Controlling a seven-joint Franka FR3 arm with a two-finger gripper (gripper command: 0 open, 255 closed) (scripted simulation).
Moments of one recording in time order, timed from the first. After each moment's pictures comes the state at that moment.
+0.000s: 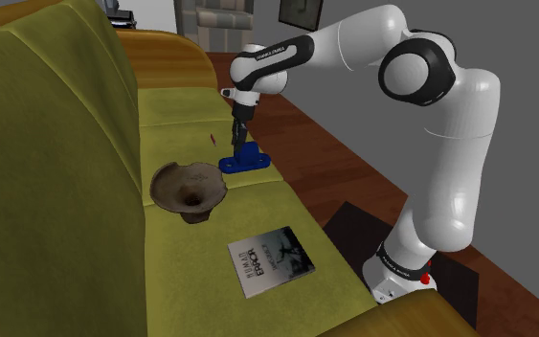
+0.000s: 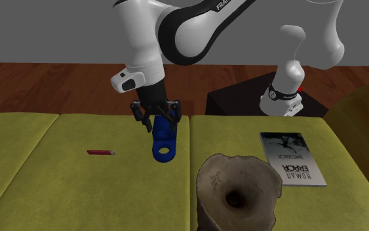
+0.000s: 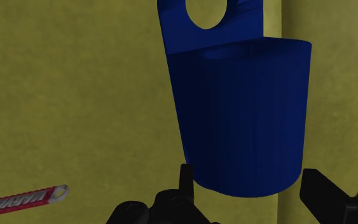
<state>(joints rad) 0.20 0.30 -0.20 -1.80 0.36 2.04 -1.09</state>
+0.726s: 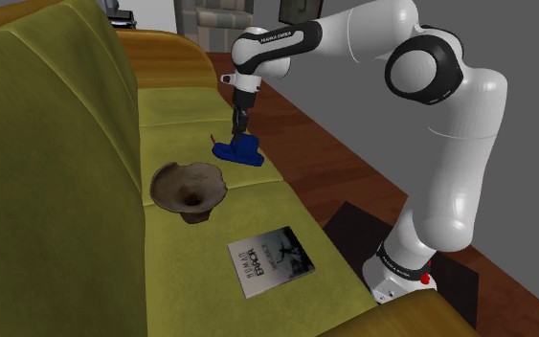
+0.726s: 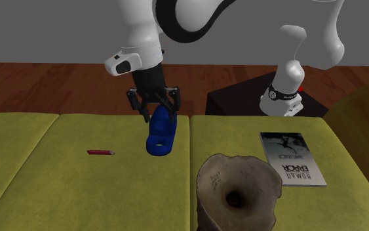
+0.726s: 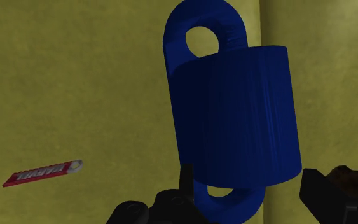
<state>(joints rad) 0.19 0.26 -0.21 -1.73 0.33 1.94 -1.06</state>
